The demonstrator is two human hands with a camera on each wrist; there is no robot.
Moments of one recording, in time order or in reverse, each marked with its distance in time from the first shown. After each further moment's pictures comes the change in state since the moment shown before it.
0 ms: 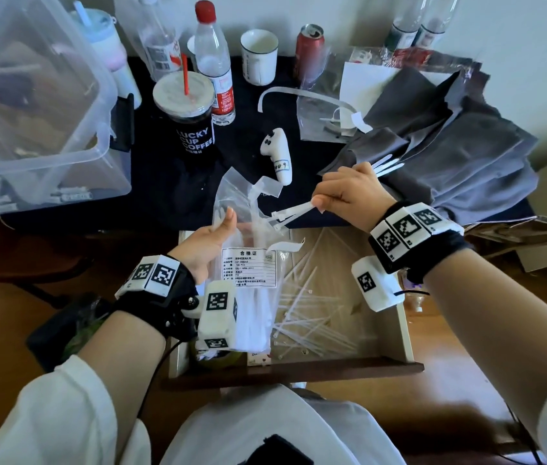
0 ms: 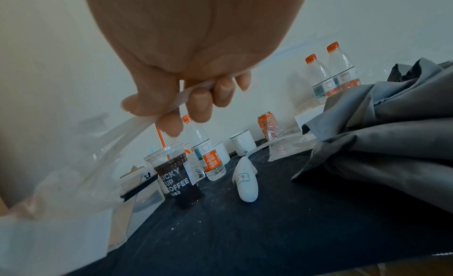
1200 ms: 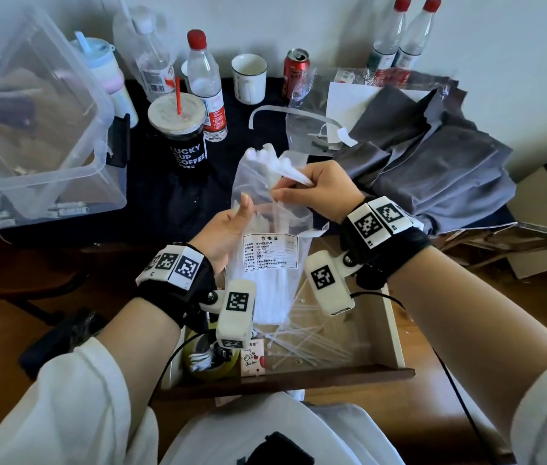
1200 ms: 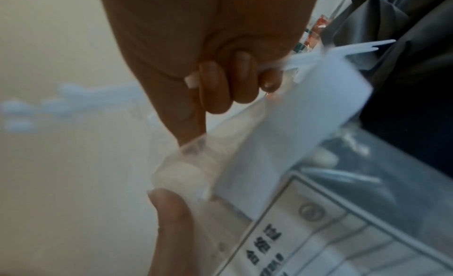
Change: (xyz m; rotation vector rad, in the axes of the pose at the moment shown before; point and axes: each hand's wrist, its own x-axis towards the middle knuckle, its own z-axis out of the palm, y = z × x) left_hand 0.006 0.023 0.035 -0.012 -0.150 0.348; right_hand 0.011 -0.050 -0.030 0.832 0.064 0.296
